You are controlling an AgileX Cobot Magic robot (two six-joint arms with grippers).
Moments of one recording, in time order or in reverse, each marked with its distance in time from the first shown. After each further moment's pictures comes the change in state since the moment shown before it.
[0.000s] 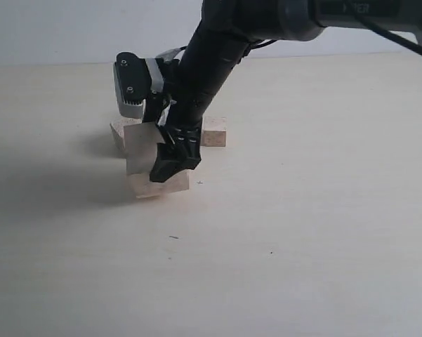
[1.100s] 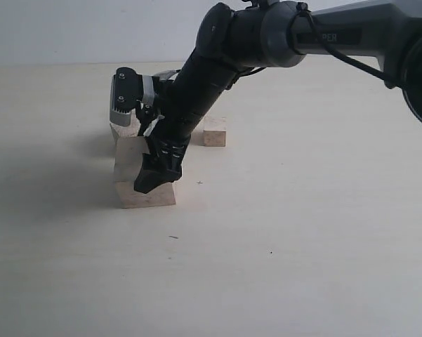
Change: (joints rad) left arm 0.000 0.000 0.000 0.000 0.000 0.000; right arm 0.002 0.086 -0.003 0.098 -0.073 0.067
